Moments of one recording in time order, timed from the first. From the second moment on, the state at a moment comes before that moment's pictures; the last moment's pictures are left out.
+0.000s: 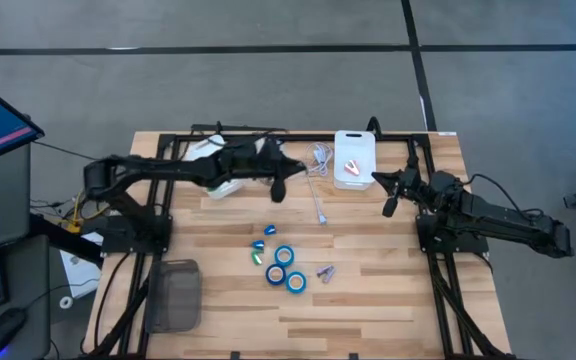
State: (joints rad) left arm 0.31 1.59 0.98 0.44 0.13 0.00; right arm -0.32 0.29 0.17 0.00 0.21 -0.06
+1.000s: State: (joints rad) left arm 0.41 2.02 1.39 0.44 0.24 0.02; right arm -0.29 0.29 0.17 -0.01 0.20 -0.07
